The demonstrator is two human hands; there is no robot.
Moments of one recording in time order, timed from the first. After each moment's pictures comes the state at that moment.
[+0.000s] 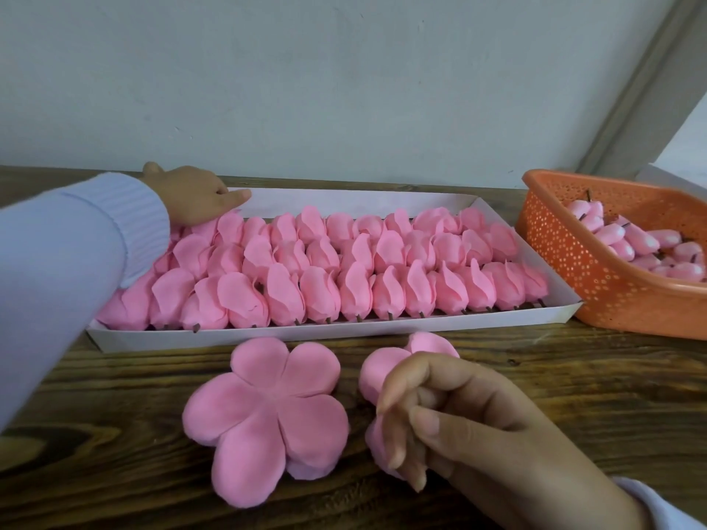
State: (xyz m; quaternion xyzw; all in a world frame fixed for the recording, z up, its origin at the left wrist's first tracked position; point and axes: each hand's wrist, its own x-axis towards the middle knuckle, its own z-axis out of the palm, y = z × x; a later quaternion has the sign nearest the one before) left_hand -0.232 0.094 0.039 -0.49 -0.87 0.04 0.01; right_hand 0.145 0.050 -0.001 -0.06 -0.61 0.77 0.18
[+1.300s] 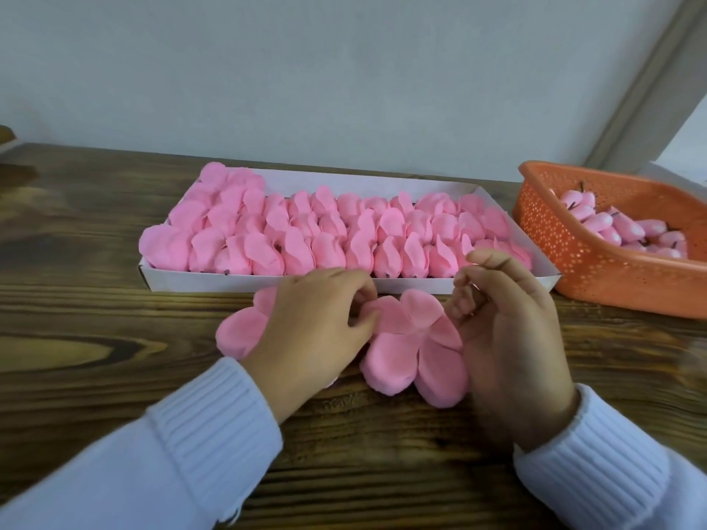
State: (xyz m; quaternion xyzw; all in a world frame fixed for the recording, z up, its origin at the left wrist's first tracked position) left_hand 0.002 -0.020 -0.006 -0.58 -0.73 -0.37 -0.02; right_hand 0.146 0.060 0.009 -0.24 -0.44 0.69 0.52
